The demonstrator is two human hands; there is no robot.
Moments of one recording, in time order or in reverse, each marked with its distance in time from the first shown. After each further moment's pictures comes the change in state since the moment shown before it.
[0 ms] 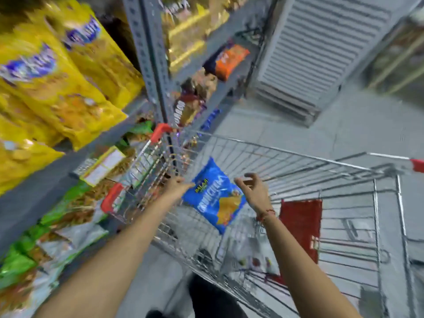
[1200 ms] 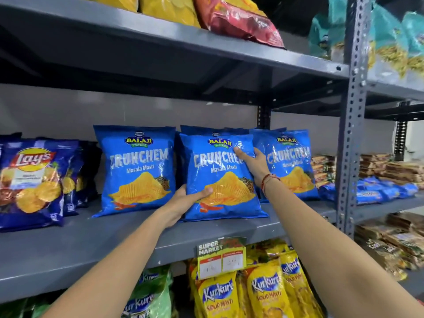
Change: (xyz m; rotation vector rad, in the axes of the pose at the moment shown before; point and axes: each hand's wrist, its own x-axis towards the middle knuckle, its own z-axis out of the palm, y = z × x) left_hand -0.344 0.156 -0.416 -0.312 0.657 0.816; right_hand -0.225 -0.633 0.135 0.532 -0.547 -1.001
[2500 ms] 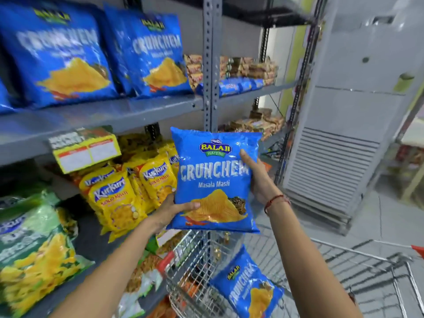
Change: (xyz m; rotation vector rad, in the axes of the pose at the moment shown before) left_hand -0.141 -0.166 0.219 -0.142 -0.654 -0.183; right_hand -0.297 0.106 -0.257 0.185 0.272 0.336
